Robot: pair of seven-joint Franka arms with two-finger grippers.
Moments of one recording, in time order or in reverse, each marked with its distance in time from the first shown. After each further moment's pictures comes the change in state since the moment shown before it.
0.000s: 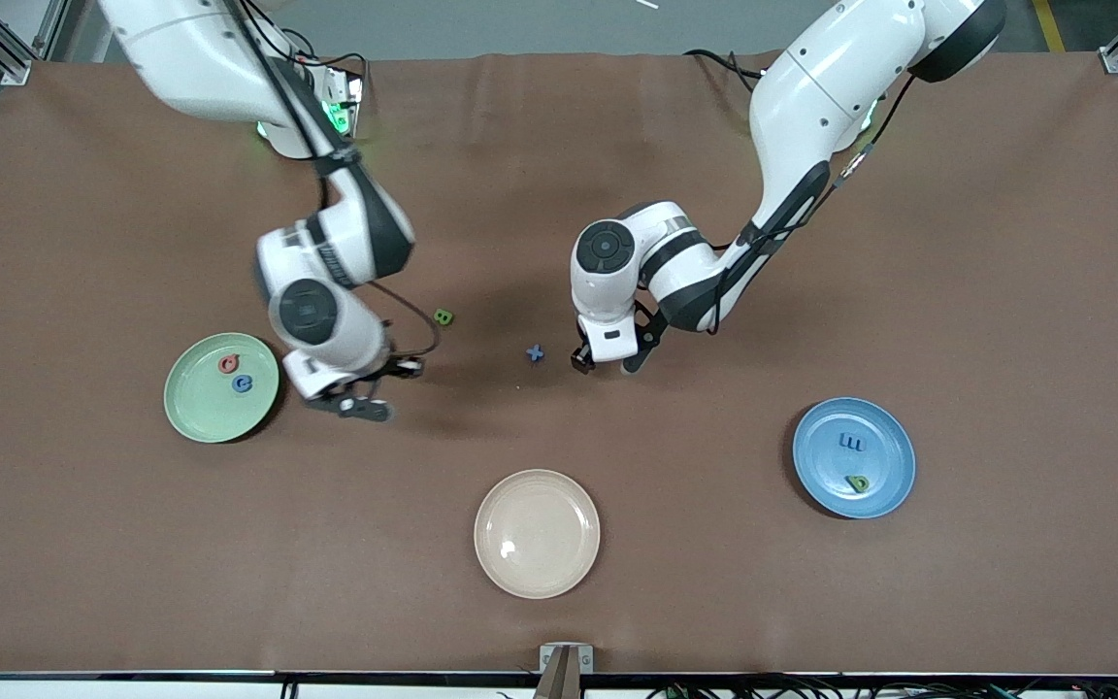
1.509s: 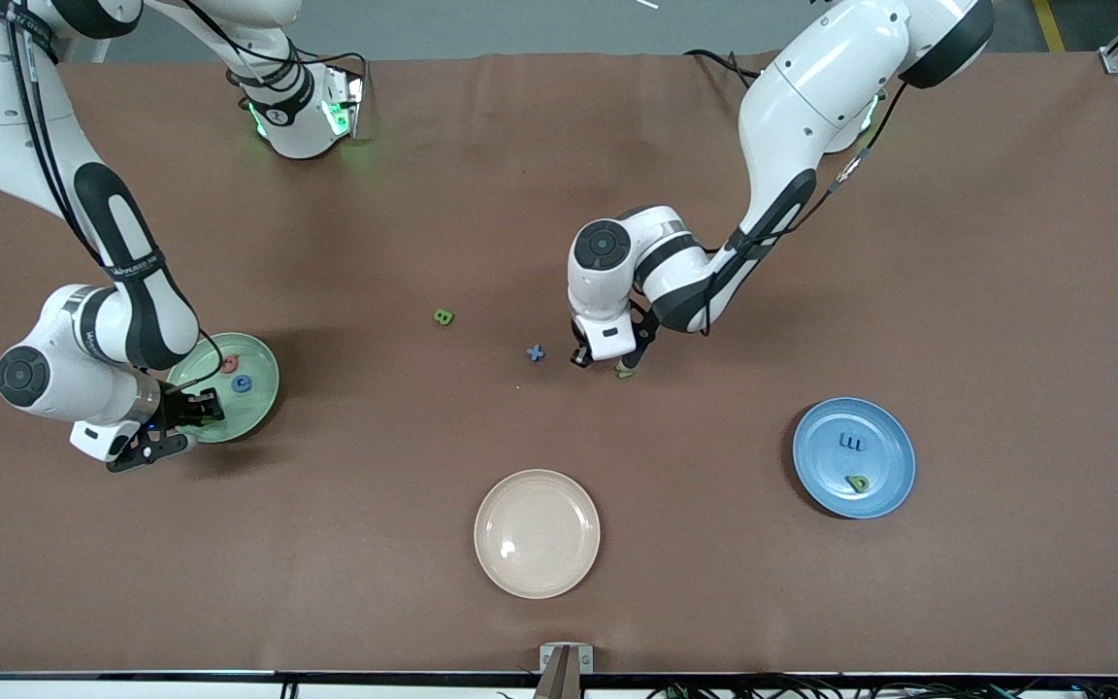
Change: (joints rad) left arm -0.034 0.020 0.037 0.008 0.027 0.030 -0.086; right arm -0.480 0.169 0.001 -0.020 0.000 0.216 -0.923
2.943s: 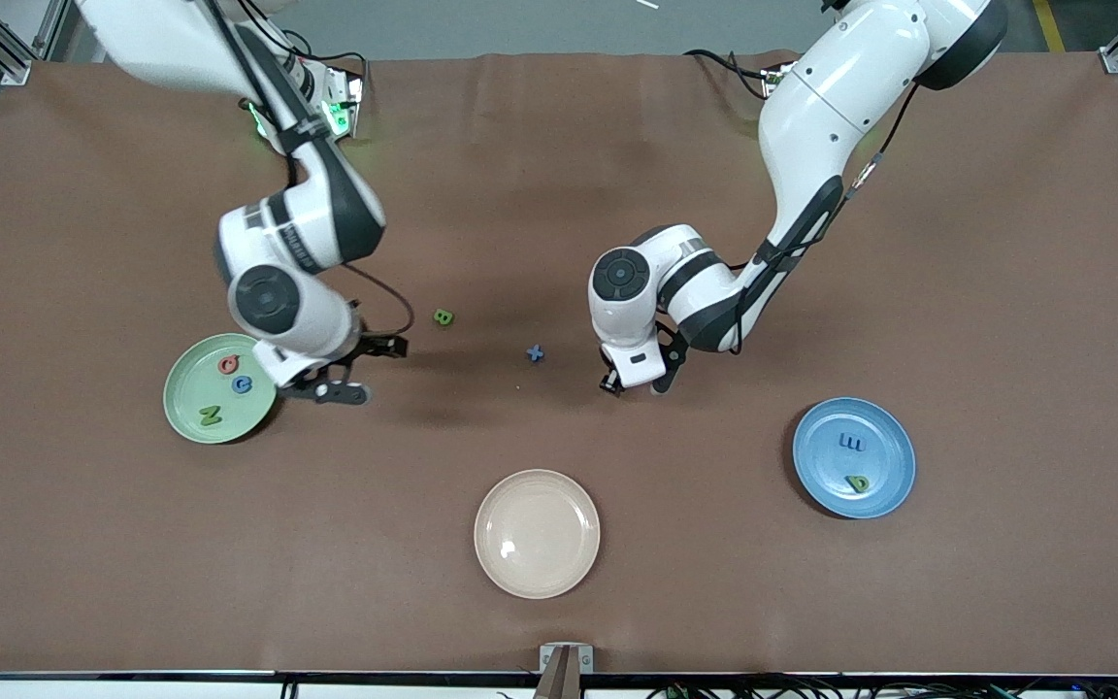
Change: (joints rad) left arm 0.032 -0.002 0.035 0.050 0.007 -0.115 0.030; right arm 0.558 -0.247 0.041 -0.037 0.006 -0.298 1.096
